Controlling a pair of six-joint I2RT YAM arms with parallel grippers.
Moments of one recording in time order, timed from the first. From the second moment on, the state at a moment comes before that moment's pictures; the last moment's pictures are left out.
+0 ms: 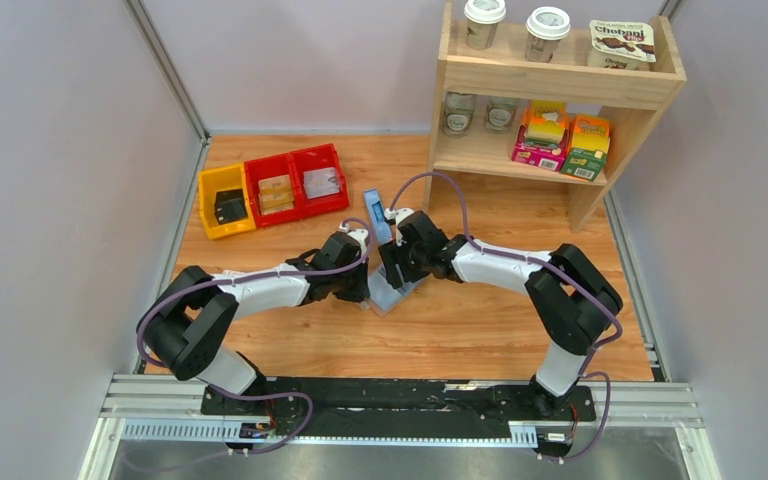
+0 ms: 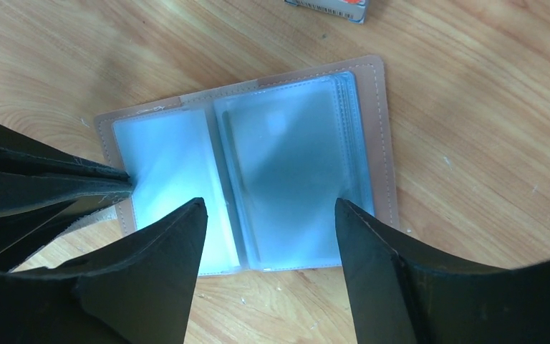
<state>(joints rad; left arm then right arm) -0.71 1.51 0.68 -0.09 0.08 -0.48 0.77 1.74 1.03 -0.17 -0.04 0.27</state>
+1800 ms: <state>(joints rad) -0.71 1.50 0.68 -0.09 0.06 -0.50 0.78 1.65 0.99 -0.18 -0.23 0.22</state>
